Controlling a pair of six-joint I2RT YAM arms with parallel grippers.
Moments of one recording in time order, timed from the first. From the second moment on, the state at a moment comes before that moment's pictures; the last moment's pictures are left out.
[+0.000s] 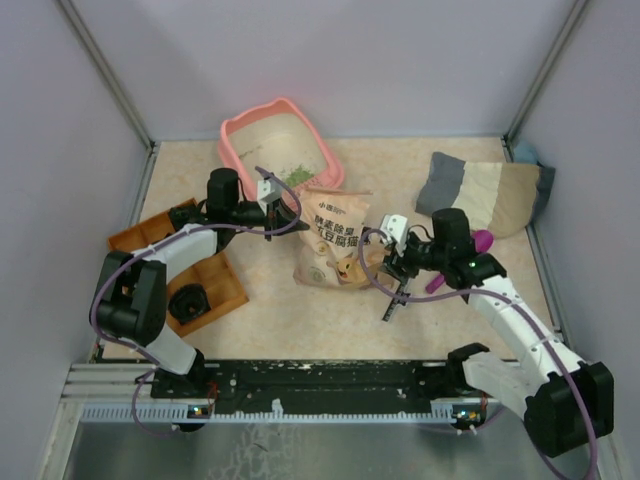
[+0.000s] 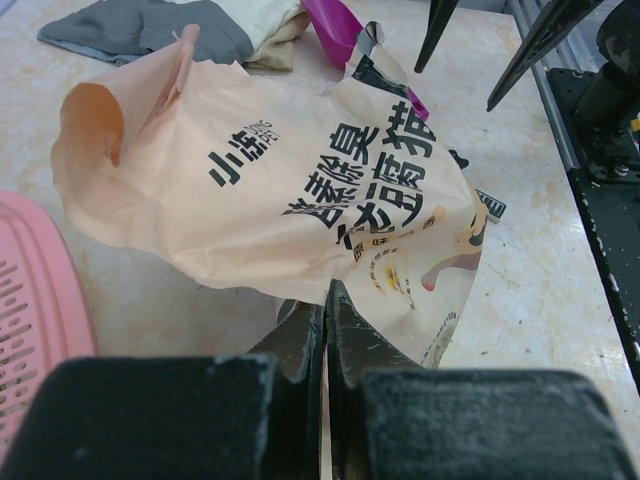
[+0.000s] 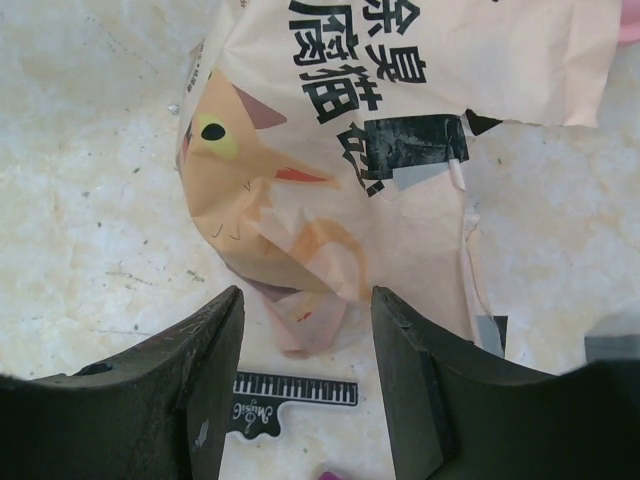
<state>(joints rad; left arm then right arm) -0.32 1.60 0.93 0.34 1.17 0.26 0.33 0.97 0.74 -0.42 -0.63 -0.64</state>
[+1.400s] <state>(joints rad) -0.32 1.58 0.93 0.29 1.17 0.31 0.34 1.12 0.70 -0.15 -0.67 -0.80</state>
